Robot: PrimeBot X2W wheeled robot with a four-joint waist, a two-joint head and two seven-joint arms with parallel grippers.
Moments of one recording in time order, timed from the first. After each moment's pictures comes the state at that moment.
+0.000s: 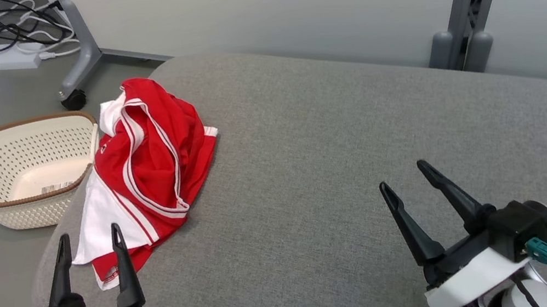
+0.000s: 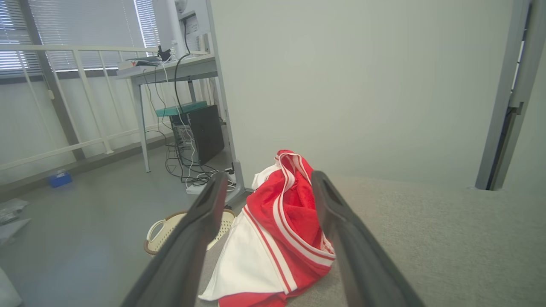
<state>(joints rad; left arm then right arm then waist) -0.01 0.10 -0.07 0.10 -0.11 0.17 -0.26 -0.13 -0.05 0.29 0.17 0.17 0.13 -0.26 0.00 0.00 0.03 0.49</state>
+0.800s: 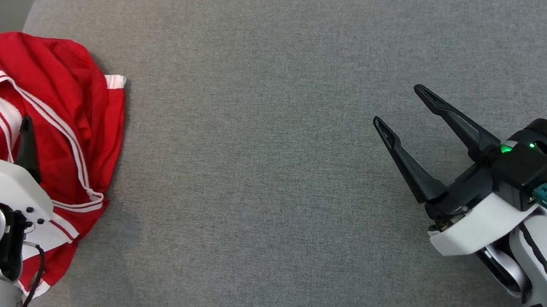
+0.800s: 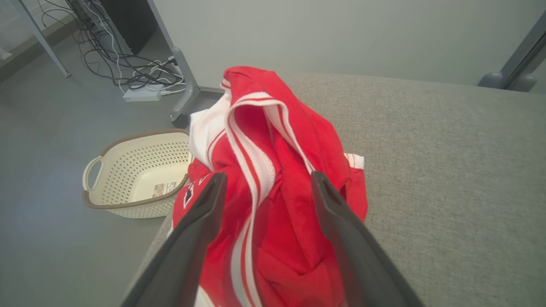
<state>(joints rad) -0.63 0.28 -0.01 0.58 -0.34 -0.08 0.15 -0.32 -0.14 0.32 0.11 0.10 0.13 -0.26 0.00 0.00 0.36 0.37</state>
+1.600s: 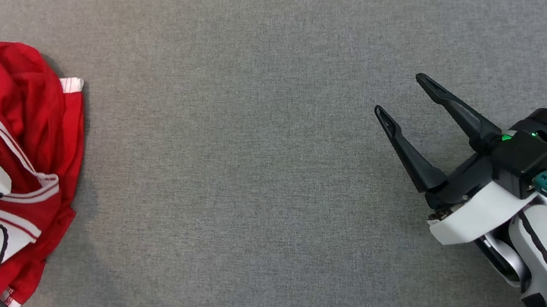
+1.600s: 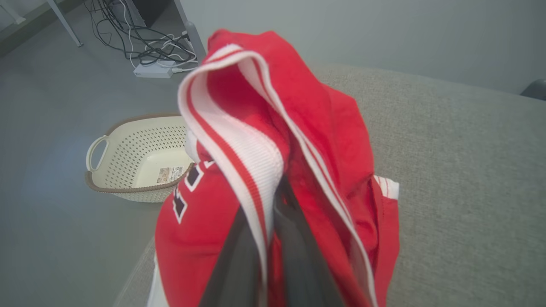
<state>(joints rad) -0.82 0.33 0.00 0.86 -0.37 -0.04 0.17 -0.36 -0.15 0.33 0.13 0.11 0.13 -0.26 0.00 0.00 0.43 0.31</state>
